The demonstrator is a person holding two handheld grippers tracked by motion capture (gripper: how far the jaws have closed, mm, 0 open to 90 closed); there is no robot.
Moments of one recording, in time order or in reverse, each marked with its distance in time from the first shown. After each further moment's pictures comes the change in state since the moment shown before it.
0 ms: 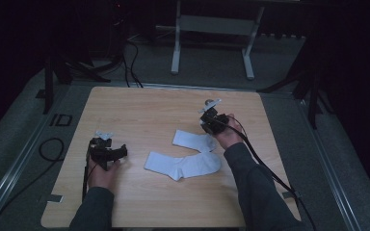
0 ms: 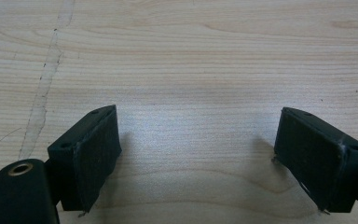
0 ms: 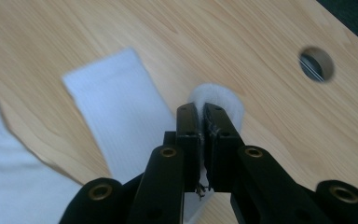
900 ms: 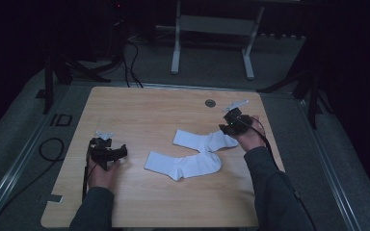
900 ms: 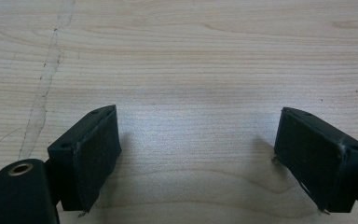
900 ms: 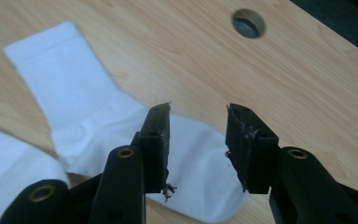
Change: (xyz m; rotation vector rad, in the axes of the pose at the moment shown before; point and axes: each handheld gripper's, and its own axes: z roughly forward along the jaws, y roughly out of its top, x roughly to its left) left arm 0.000 0.000 0.000 0.000 0.000 0.000; right arm -0.042 -0.041 -0.030 -0.031 -0.055 0.087
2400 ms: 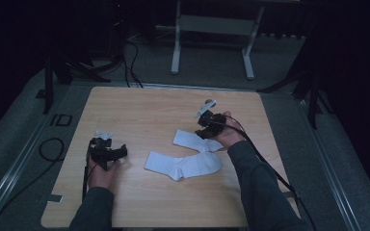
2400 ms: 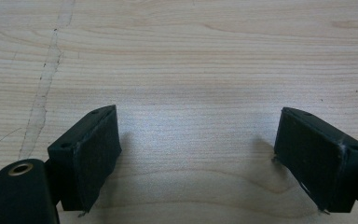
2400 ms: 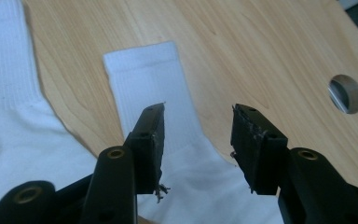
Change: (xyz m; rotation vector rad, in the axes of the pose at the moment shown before) left arm 0.000 0.000 0.000 0.000 0.000 0.000; right arm 0.057 0.042 0.027 0.042 0.173 -0.288
